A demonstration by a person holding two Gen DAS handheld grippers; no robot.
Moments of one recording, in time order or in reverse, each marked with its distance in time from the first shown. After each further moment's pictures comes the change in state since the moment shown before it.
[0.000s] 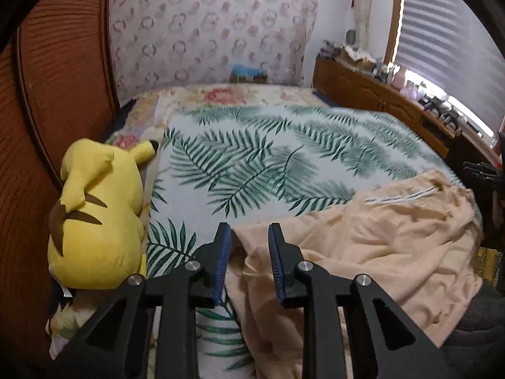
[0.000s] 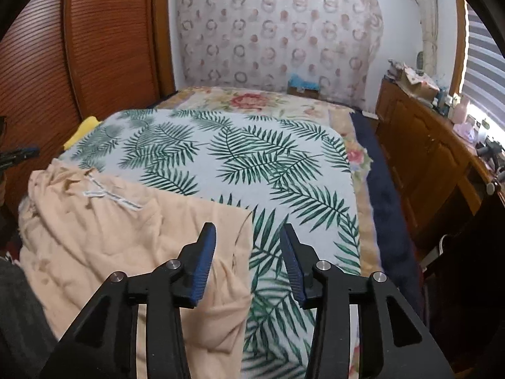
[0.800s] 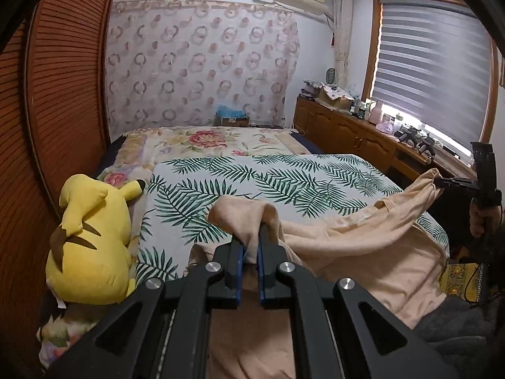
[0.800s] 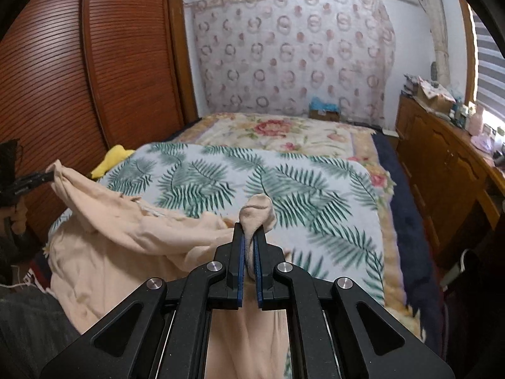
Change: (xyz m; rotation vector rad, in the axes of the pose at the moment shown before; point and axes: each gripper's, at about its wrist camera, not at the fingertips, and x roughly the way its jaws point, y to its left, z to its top) left arm -0.087 -0.032 0.001 0.006 -0.211 -0.081; right arm -0.046 0.023 0.029 0.019 -0.105 0.108
